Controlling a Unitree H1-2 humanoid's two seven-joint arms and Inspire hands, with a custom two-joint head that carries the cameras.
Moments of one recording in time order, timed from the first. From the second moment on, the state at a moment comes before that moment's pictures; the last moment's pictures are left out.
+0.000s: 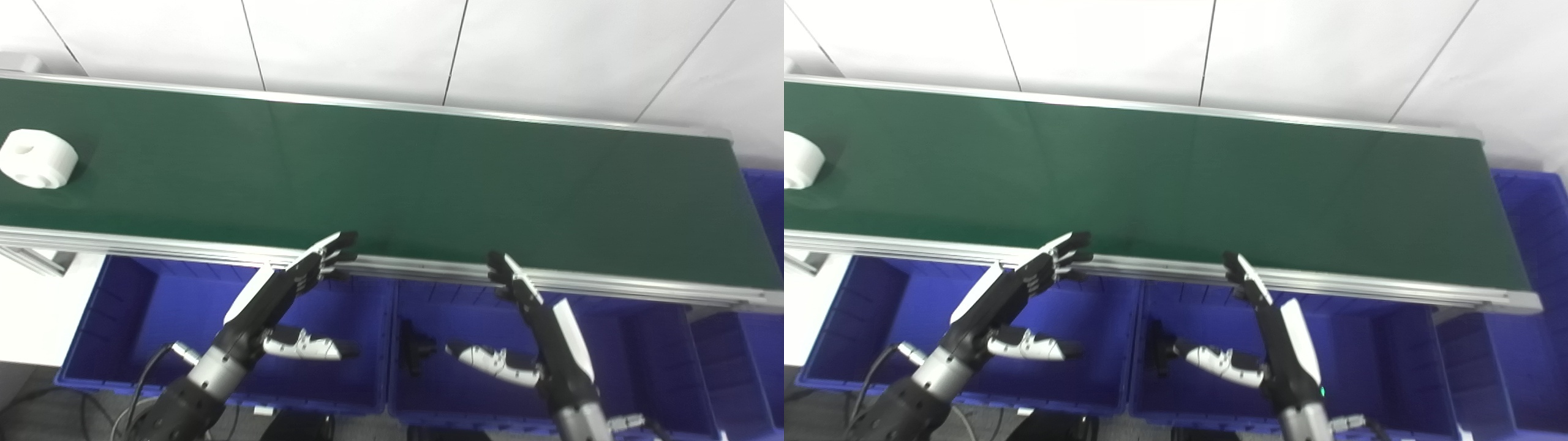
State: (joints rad) left arm 0.40 0.19 -0.21 -0.29 0.05 -0.20 -0.32; right arm 0.53 -0.11 0.26 -0.49 -0.38 0.07 0.08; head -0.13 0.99
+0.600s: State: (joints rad) left arm 0.41 0.24 -0.19 -0.23 0.00 -0.28 -0.33; right arm 0.55 -0.08 0.30 -0.44 -0.46 0.07 0.05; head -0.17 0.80
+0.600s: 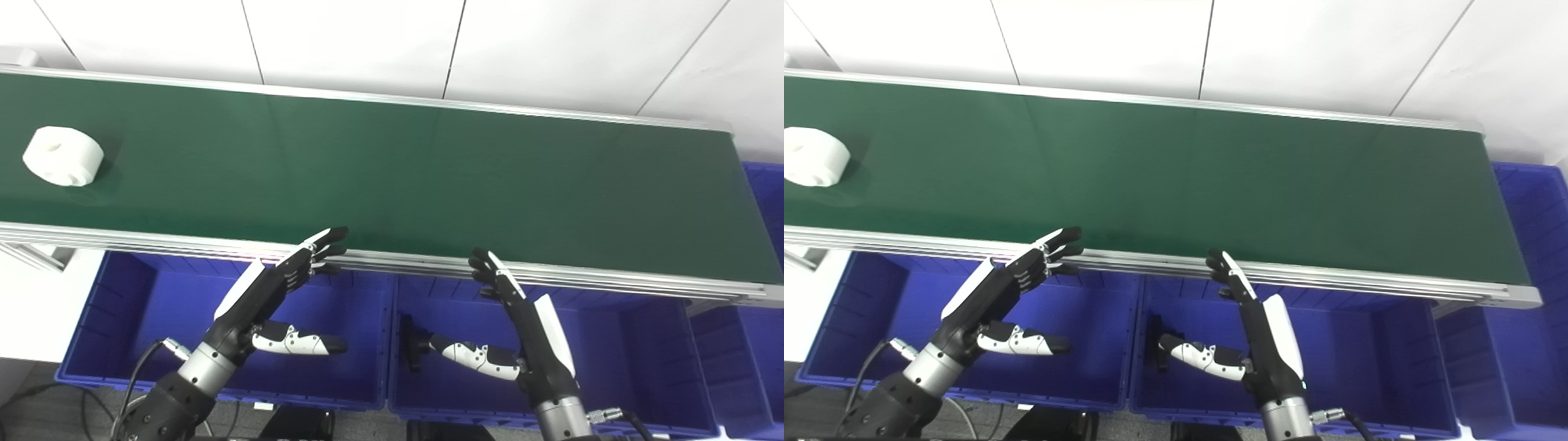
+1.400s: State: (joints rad) left arm 0.44 0.24 -0.19 -0.18 0.05 -0.33 -0.32; right arm 0.54 -0.12 0.33 -0.30 -0.44 -0.04 0.03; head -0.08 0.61
